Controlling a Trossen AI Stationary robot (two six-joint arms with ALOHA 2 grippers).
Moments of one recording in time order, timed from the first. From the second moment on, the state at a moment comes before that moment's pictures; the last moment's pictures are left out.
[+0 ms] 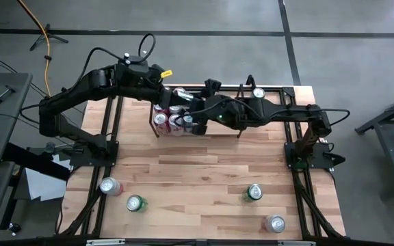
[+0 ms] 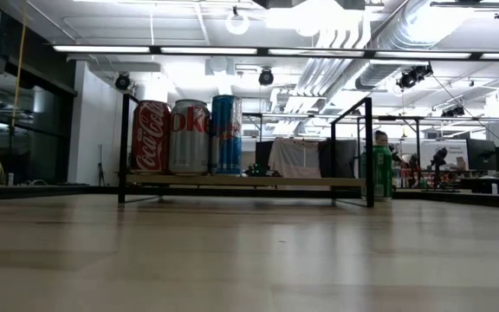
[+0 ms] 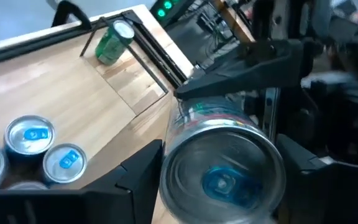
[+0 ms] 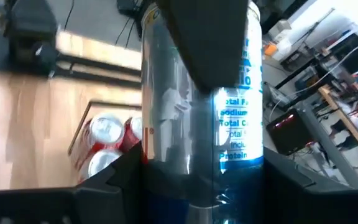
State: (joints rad) left arm 0.29 1.35 1.71 -0.86 0.11 -0.71; right arm 0.07 1.78 1.98 -0.69 0.62 -0.32
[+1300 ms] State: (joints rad) left arm 0.07 1.28 0.87 0.59 0.02 -0.31; right arm 0.04 1.32 1.00 0.40 0.12 0.39
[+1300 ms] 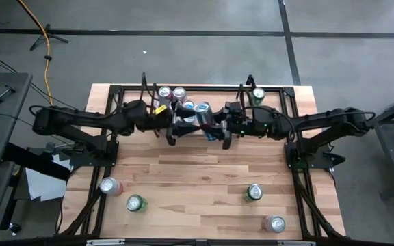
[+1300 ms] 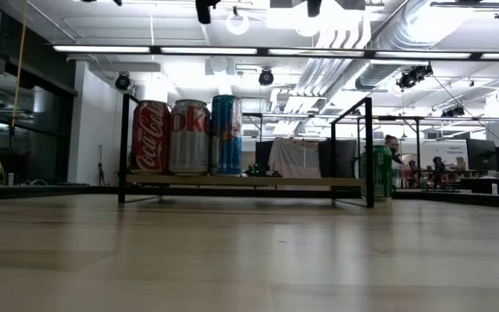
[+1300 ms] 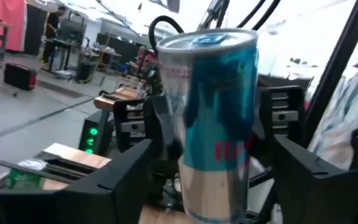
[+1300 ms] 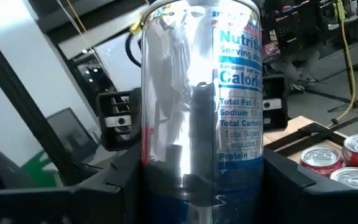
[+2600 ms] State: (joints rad) left arm 0.13 1.27 1.00 0.45 -0.03 -0.17; right arm 0.03 1.34 1.02 0.37 0.09 0.34
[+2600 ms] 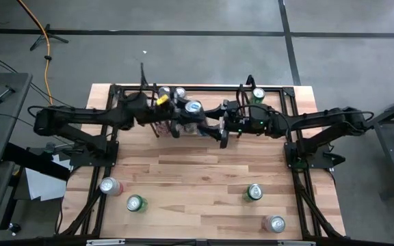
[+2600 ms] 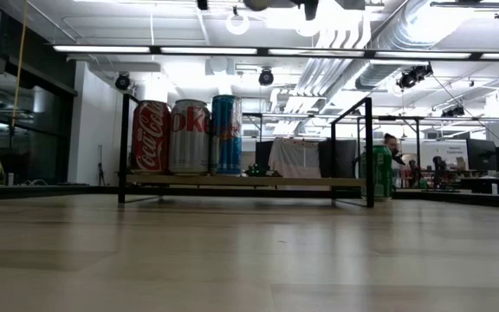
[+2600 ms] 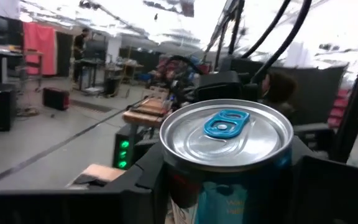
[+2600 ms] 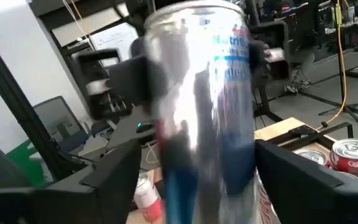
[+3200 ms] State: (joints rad) left arm 0.06 1.32 1.00 0.08 -0.27 0.04; right arm -0.06 1.39 1.50 -0.52 0.03 0.12
